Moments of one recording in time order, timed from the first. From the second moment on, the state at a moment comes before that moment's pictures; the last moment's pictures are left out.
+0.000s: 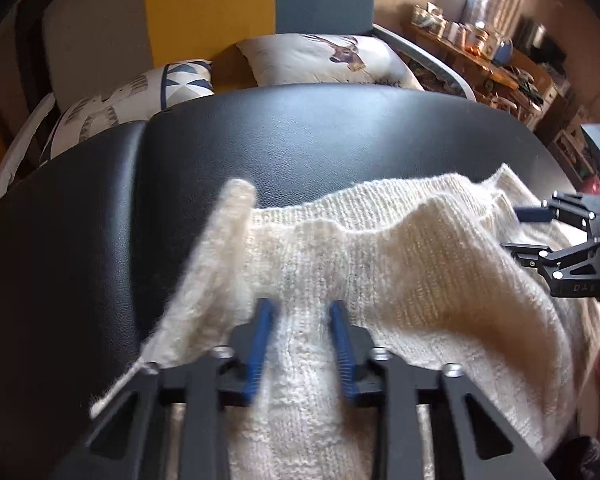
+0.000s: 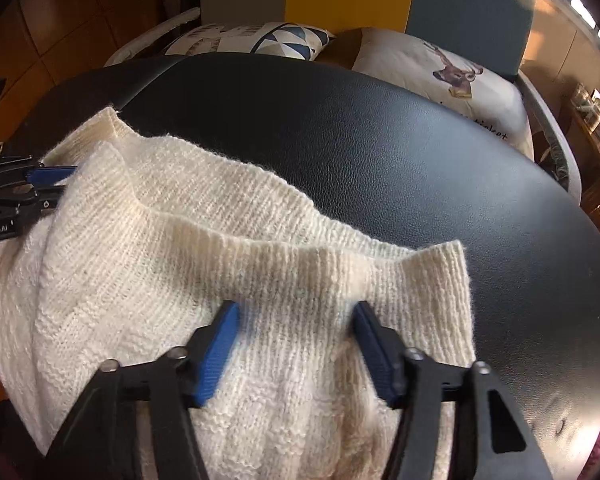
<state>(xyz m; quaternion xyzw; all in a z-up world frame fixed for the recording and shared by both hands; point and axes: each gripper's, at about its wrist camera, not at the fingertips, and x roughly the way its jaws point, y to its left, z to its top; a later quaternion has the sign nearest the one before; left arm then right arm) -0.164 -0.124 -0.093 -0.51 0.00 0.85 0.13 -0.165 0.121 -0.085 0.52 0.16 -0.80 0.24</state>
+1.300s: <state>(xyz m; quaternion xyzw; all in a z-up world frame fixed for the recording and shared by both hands) -0.175 -0.215 -0.080 -0.47 -0.08 0.87 0.09 -0.197 0.204 -0.100 0.48 -0.11 -0.85 0.21</state>
